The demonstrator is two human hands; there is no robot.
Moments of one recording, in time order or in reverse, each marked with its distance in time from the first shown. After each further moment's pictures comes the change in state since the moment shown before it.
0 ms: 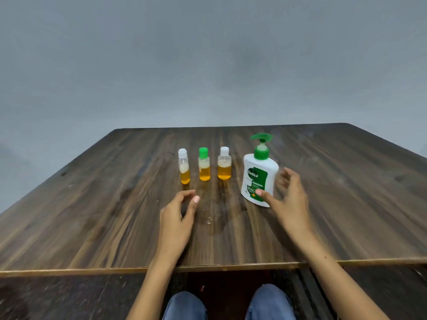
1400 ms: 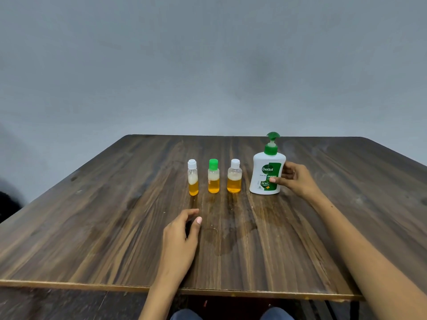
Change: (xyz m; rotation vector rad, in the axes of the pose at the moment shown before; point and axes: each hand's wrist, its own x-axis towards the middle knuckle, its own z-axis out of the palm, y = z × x) left_hand -0.001 -0.012 0.002 0.058 0.008 -0.067; right_hand 0.145 0.057 0.011 0.086 -0.403 -0.061
